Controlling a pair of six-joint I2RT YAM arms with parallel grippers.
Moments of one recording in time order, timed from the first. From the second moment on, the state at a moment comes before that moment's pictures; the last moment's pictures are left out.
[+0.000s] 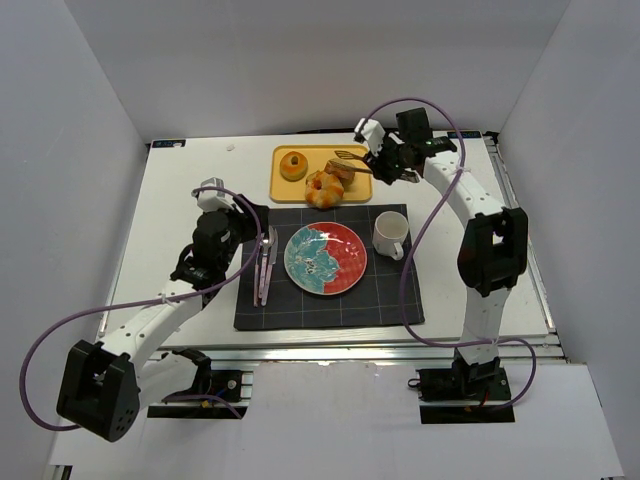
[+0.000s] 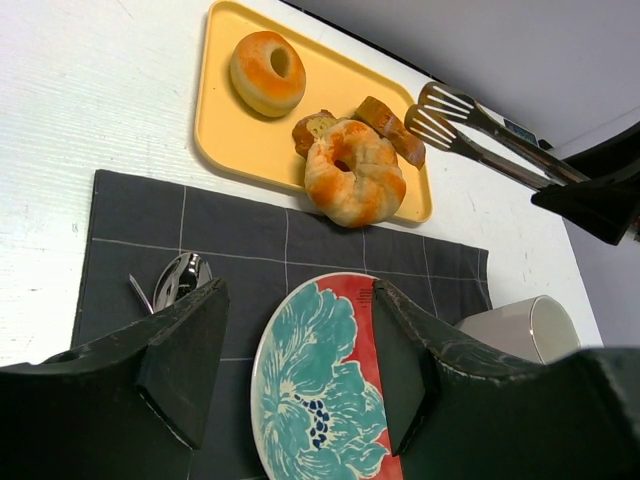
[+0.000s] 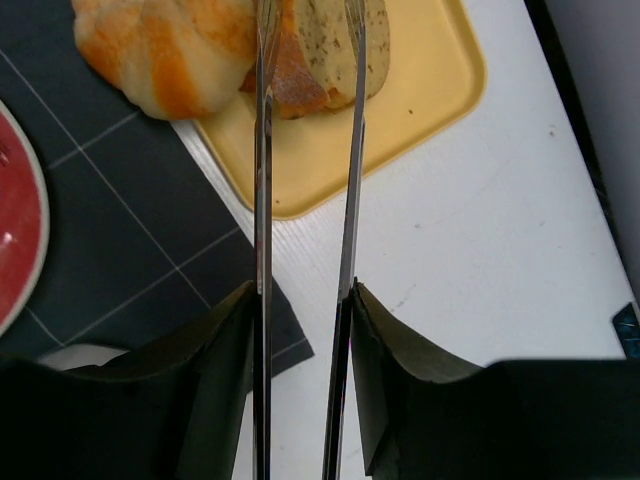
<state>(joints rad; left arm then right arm) -0.40 1.07 0.61 0.26 -0.20 -0.60 0.32 2.00 1.82 -0.61 -0.34 -0.72</state>
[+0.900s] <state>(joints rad) -0.40 1.09 0.61 0.26 -0.20 -0.60 0.32 1.94 1.74 -0.63 -0.27 -0.91</state>
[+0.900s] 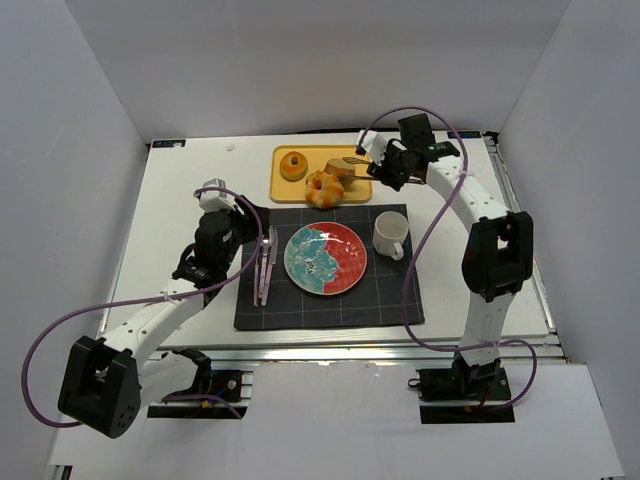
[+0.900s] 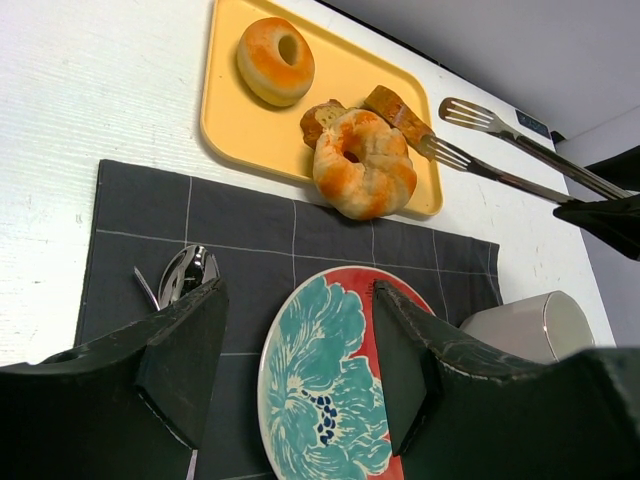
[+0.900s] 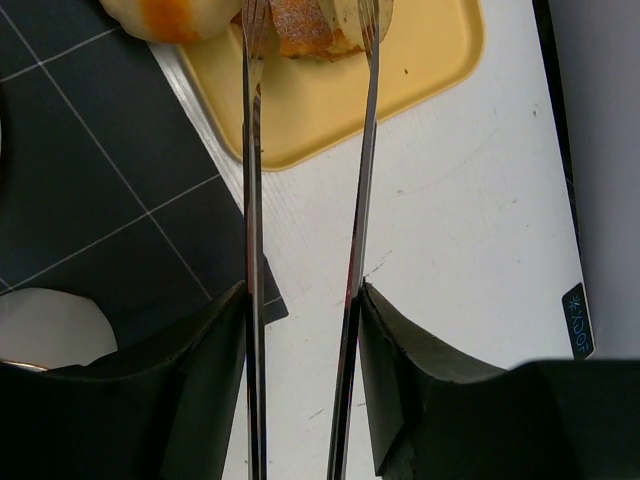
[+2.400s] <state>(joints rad) -0.40 1.07 0.61 0.25 -0.22 -0.59 0.45 1.37 1.22 -0.68 -0.47 -1.07</state>
